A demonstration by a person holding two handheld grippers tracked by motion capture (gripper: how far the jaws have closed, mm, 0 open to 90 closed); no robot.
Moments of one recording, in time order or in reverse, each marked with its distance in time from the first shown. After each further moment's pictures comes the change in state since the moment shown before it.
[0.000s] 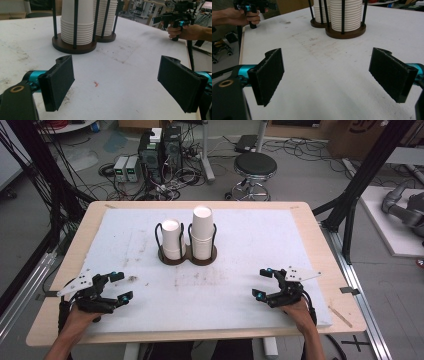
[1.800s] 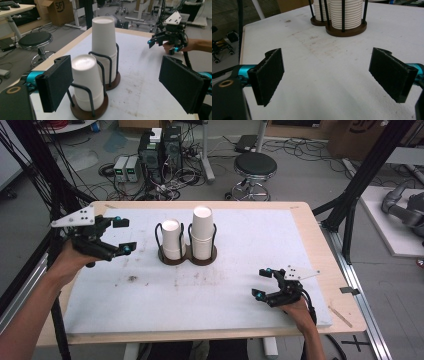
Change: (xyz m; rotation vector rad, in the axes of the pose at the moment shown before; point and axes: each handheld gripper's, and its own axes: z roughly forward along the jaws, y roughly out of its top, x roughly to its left) left arm 0.019 0.184 0.040 0.105 -0.105 0.220; right arm -0.002 0.001 0.002 0.013 0.005 0.011
